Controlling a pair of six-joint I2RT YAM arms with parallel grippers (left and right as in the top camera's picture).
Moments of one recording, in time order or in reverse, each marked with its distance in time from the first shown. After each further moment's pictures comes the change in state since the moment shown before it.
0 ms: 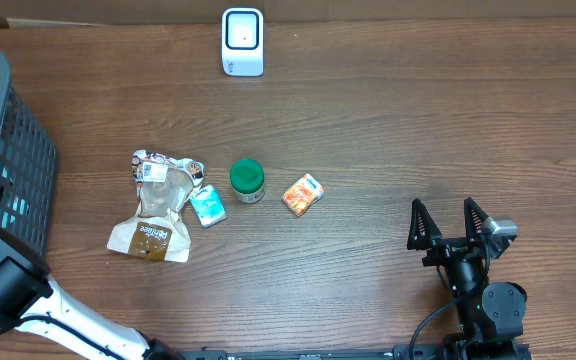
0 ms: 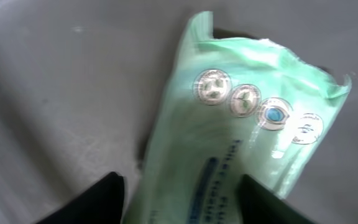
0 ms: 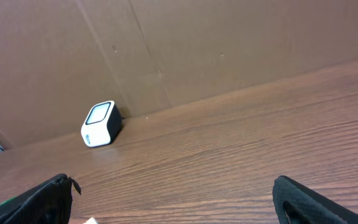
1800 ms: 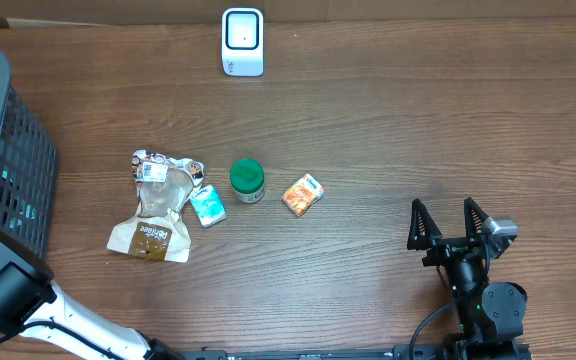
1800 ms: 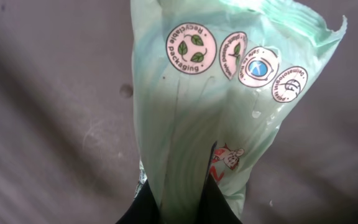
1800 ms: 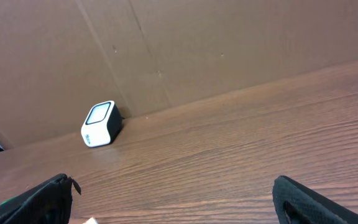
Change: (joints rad) left arm -0.002 -0.050 -0.055 -0.114 0.072 0.005; right arm 0.000 0.000 0.000 0.000 0.000 0.000
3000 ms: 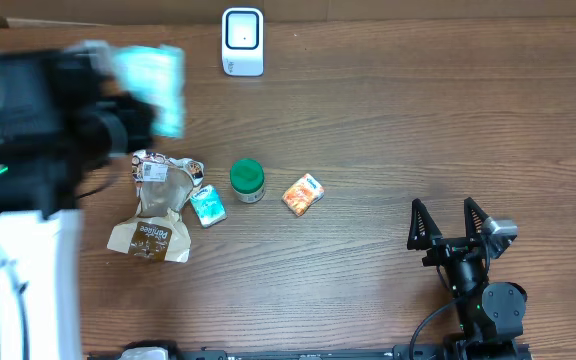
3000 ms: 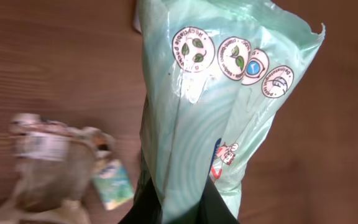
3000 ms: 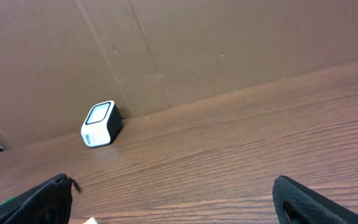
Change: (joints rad) left arm -0.842 -0.727 0.014 -0.167 0.299 -0.008; right arm 0.000 0.000 0.000 0.000 0.000 0.000
